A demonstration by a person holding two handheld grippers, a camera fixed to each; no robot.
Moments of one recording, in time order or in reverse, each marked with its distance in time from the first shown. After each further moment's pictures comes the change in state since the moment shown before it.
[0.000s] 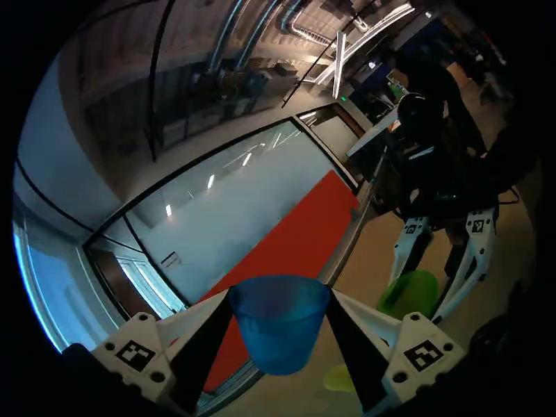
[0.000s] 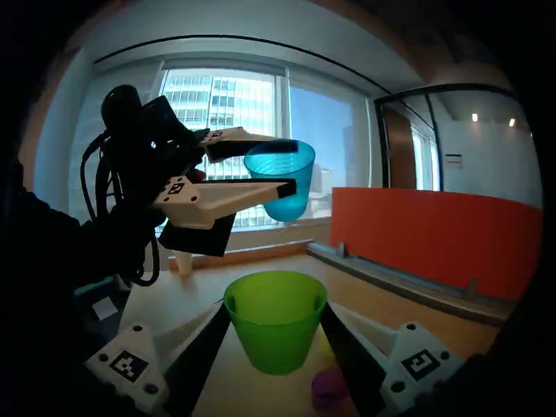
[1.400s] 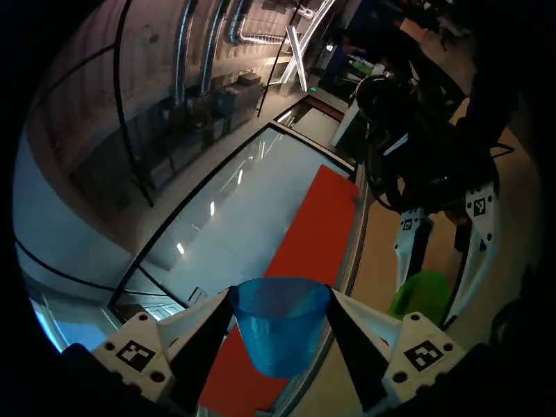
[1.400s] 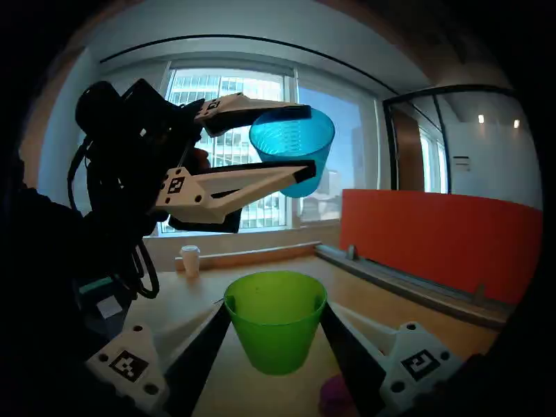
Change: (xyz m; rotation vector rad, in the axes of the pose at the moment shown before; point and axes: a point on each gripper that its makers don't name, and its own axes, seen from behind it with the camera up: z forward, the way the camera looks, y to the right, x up) left arm 0.031 -0.003 0.000 0.023 0.035 0.304; right arm 0.004 -0.006 0.013 0.037 0.006 -0.009
